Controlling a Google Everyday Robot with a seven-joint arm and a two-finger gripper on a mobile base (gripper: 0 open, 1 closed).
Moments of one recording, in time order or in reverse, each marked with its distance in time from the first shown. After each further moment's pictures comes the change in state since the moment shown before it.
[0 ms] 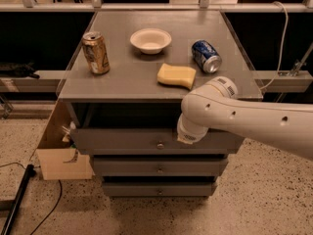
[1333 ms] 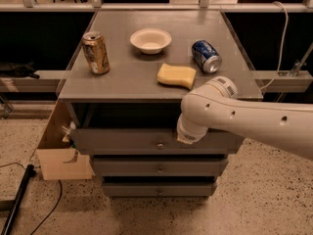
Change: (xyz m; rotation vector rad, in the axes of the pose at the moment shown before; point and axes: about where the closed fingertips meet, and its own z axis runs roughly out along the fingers) arm 0.000 0.000 0.000 0.000 0.000 0.000
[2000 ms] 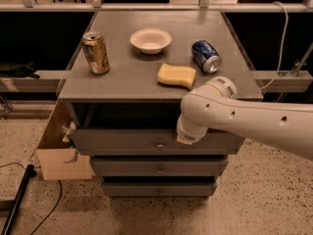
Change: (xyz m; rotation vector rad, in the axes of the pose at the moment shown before) arm 0.000 0.000 0.000 0.000 0.001 -0.001
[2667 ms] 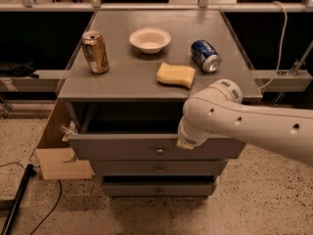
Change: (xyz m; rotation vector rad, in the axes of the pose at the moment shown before) arm 0.006 0.015 -0.013 0.002 -0.003 0.025
